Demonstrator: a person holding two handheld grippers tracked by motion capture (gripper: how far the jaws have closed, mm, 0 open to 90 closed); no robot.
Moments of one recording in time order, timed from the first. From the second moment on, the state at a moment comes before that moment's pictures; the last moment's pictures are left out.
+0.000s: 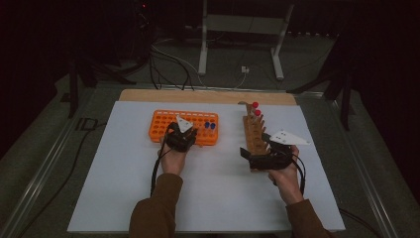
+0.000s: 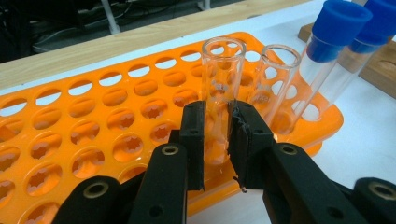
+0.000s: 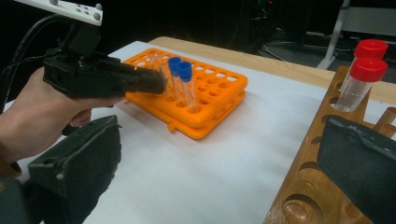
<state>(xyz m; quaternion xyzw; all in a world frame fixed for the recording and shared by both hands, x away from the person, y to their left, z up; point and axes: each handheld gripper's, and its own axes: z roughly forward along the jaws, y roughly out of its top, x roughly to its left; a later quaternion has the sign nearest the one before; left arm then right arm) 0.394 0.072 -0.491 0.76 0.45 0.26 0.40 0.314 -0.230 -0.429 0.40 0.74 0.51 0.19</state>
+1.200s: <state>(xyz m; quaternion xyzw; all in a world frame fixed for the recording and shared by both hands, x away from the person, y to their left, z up) 0.351 0.110 -0.466 0.73 0.46 0.20 0.47 0.314 -0.230 -0.432 0.40 0.74 0.51 0.19</state>
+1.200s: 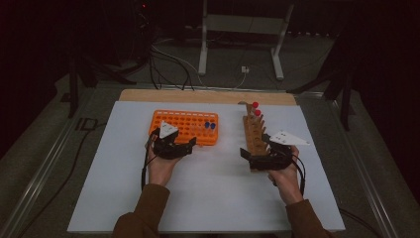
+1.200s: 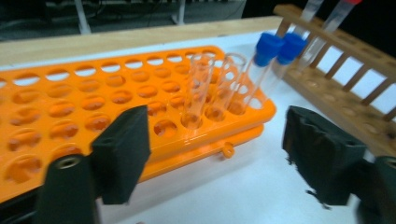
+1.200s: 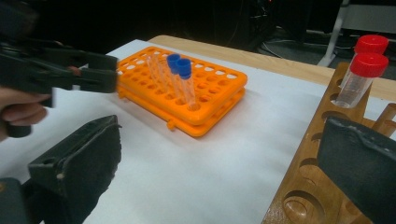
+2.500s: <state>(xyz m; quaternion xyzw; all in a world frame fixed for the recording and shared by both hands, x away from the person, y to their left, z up) 0.286 0.166 -0.446 0.66 0.48 0.26 0.51 0.377 -0.247 -0.426 0.45 0.72 0.47 0.24</state>
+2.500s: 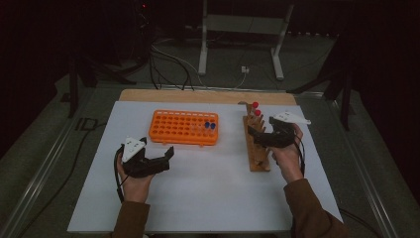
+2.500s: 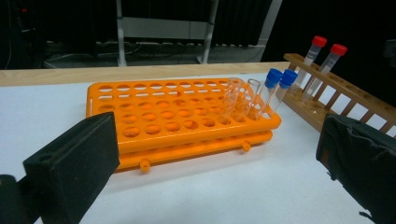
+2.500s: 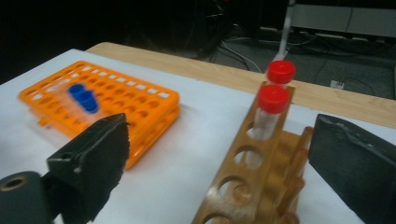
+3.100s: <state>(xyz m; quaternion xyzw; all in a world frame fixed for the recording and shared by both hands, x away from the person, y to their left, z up) 0.284 0.176 -0.442 0.64 0.50 0.27 0.52 0.440 -0.240 -0.439 0.50 0.72 0.40 0.26</state>
